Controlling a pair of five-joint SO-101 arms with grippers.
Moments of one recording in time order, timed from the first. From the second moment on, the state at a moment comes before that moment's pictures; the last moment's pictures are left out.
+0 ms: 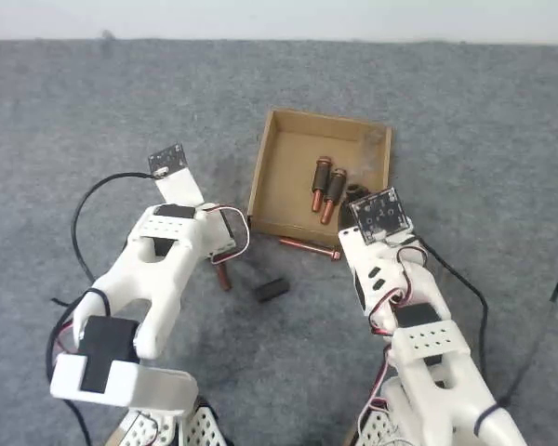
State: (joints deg) left arm 0.4 -0.4 45.4 44.8 35.5; right arm -16.6 -46.5 83.3 -7.8 13.8
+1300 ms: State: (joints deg) left arm 0.4 -0.3 45.4 44.8 35.5; right arm -17.0 16.8 58.9 -63.8 13.8
